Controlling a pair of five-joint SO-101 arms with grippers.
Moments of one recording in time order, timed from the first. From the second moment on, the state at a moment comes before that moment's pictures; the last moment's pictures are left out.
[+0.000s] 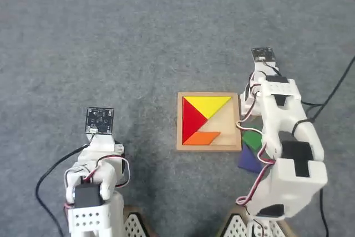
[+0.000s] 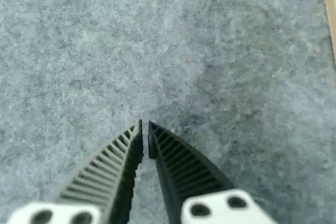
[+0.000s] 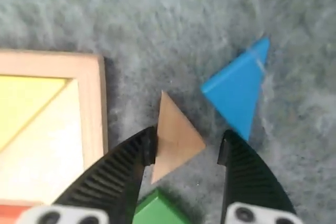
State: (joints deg) left arm -12.0 -103.0 97.2 72.0 -1.7; right arm 0.4 12.1 24.2 52.4 5.4
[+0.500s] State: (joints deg) left arm -12.0 -103.0 97.2 72.0 -1.7; right arm 1.0 10.8 24.3 52.4 5.4
